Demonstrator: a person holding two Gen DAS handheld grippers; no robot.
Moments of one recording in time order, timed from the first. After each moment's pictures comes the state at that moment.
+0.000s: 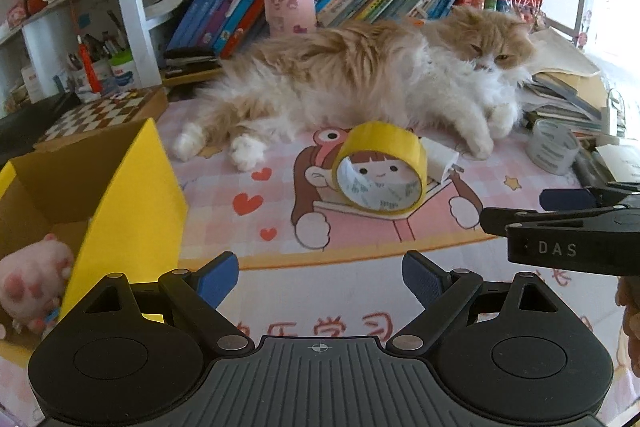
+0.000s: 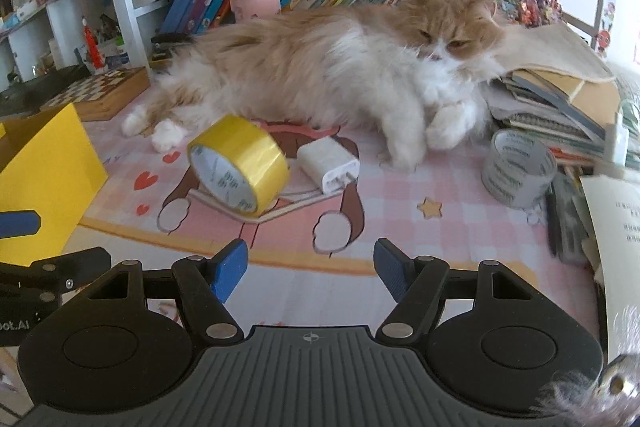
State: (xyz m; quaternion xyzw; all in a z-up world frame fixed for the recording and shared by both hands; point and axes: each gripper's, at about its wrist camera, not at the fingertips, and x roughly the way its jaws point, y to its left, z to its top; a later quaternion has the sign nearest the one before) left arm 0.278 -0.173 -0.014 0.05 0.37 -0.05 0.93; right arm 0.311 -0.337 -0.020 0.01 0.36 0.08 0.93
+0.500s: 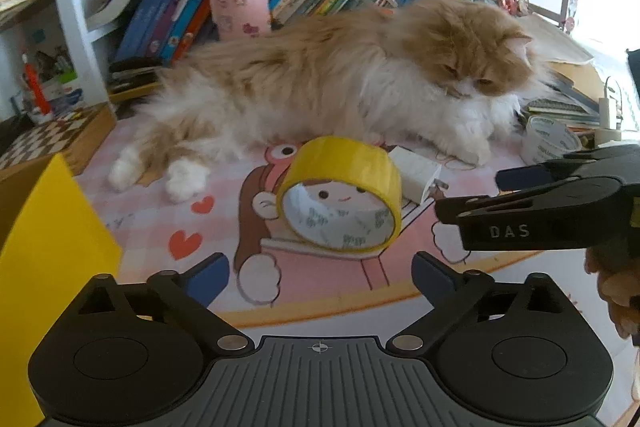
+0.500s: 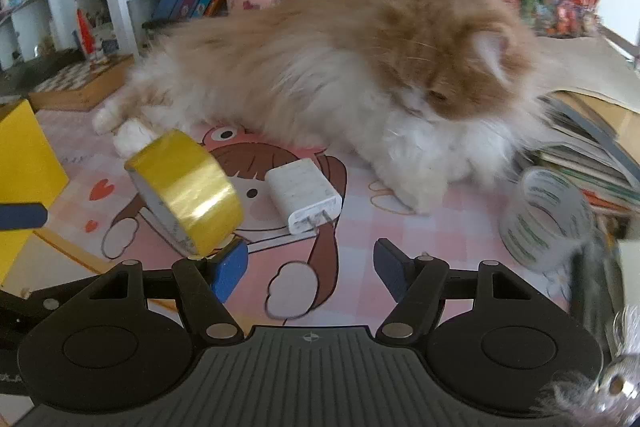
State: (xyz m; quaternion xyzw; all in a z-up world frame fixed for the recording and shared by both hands) left arm 0.334 -0.209 -0.041 0.06 0.36 -0.10 0.92; right arm 0.392 -0.360 -0.046 -0.02 0.37 0.12 0.92
